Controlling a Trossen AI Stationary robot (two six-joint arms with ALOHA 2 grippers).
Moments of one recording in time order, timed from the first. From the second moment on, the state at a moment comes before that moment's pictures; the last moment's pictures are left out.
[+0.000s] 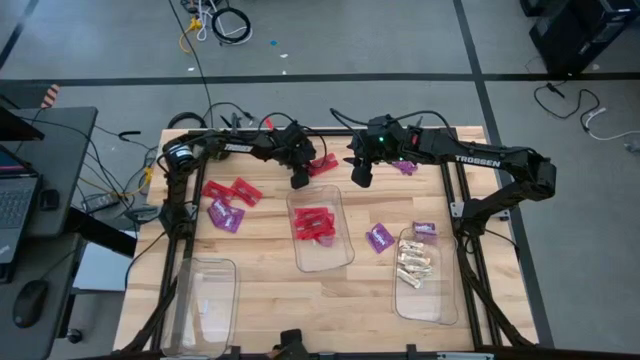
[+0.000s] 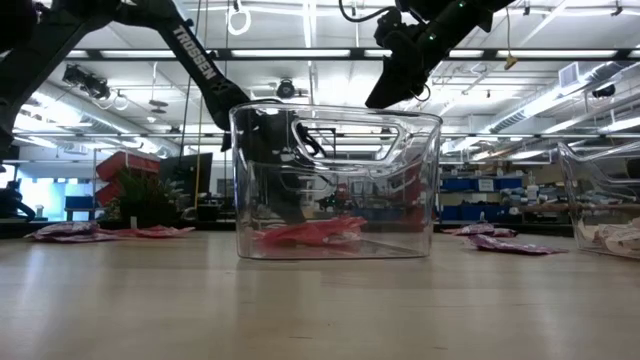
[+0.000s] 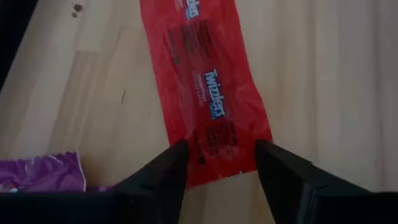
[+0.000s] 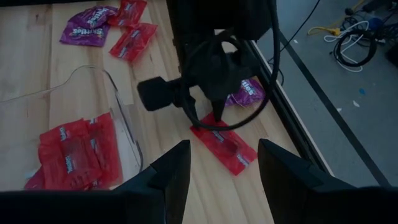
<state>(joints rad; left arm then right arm) 0.59 1.99 1.18 -0.15 0.22 0.38 -0.37 1.42 1.17 -0.42 0.03 -0.11</state>
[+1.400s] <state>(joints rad) 0.26 1.45 0.94 -0.29 0.36 0.13 -0.41 1.40 1.17 -0.53 0.06 -0.10</state>
